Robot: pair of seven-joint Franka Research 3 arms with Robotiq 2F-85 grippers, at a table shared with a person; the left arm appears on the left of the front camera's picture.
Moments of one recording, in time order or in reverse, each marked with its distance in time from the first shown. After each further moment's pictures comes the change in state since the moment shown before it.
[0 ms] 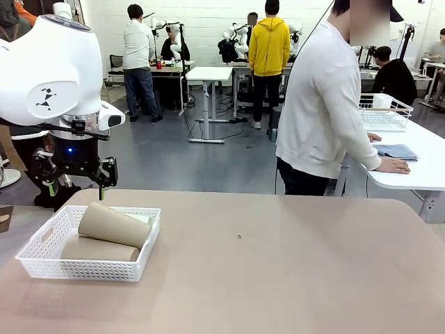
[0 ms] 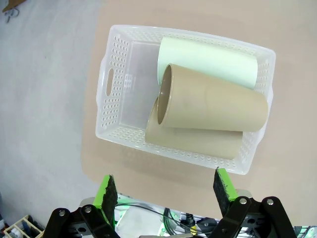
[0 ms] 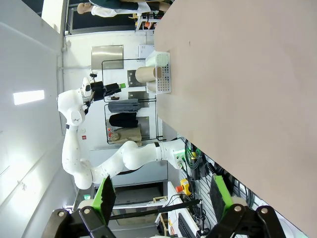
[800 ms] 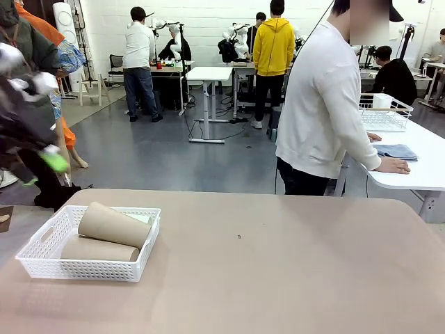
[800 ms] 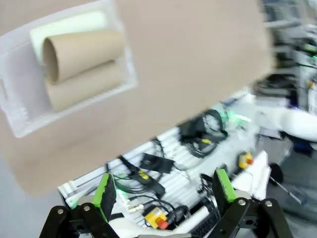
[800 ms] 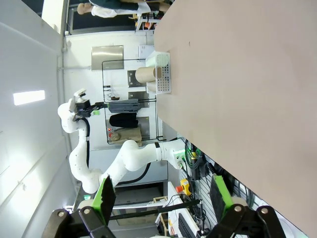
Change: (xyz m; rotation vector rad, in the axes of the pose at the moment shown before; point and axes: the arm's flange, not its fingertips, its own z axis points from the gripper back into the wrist) left arm -0.046 0.156 0.067 -0.861 0.083 -0.431; right arm 0.000 0.000 0.000 0.000 -0.001 -0.001
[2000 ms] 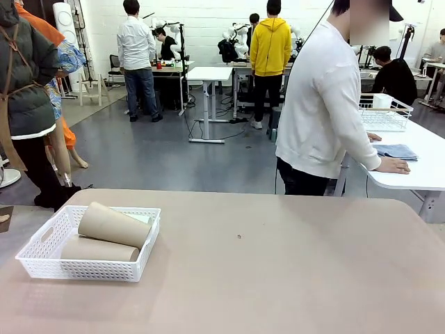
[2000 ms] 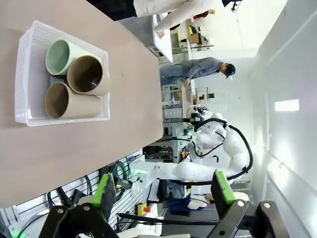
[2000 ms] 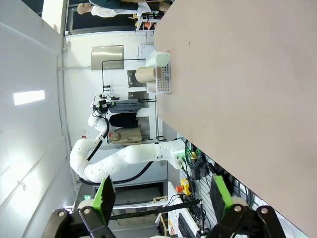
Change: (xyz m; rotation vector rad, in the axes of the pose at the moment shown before) left arm -0.116 0.257 0.071 -0.645 -0.404 0.355; right arm 0.000 0.000 0.000 0.000 0.000 0.000
